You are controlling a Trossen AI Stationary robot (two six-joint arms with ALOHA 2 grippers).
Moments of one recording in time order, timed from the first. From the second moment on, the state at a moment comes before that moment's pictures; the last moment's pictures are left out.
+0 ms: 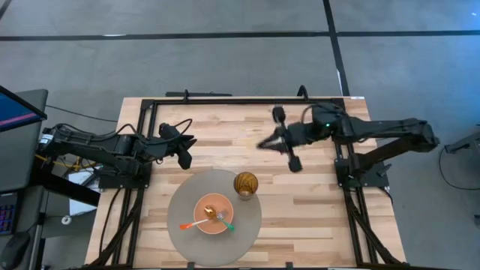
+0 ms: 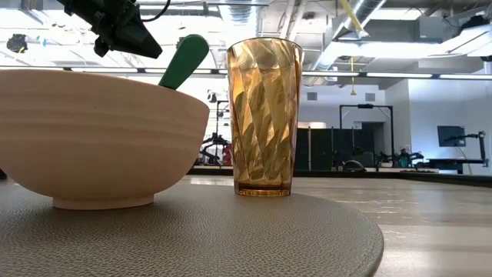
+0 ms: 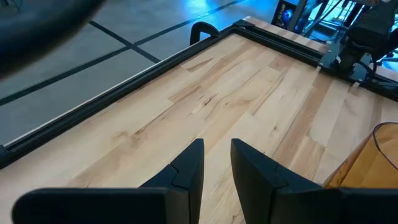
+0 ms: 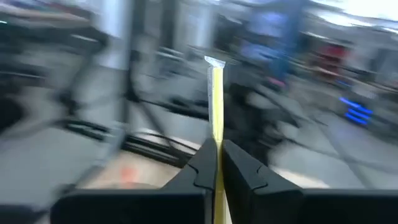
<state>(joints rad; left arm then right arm) -0.18 0.81 0.69 -0.42 -0.67 -0.45 0.01 1.20 1.14 0.03 -0.23 -0.22</state>
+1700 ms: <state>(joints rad) -0.18 0.81 0.69 -0.42 -0.67 -0.45 0.06 1.89 1.13 1.00 -0.55 0.21</state>
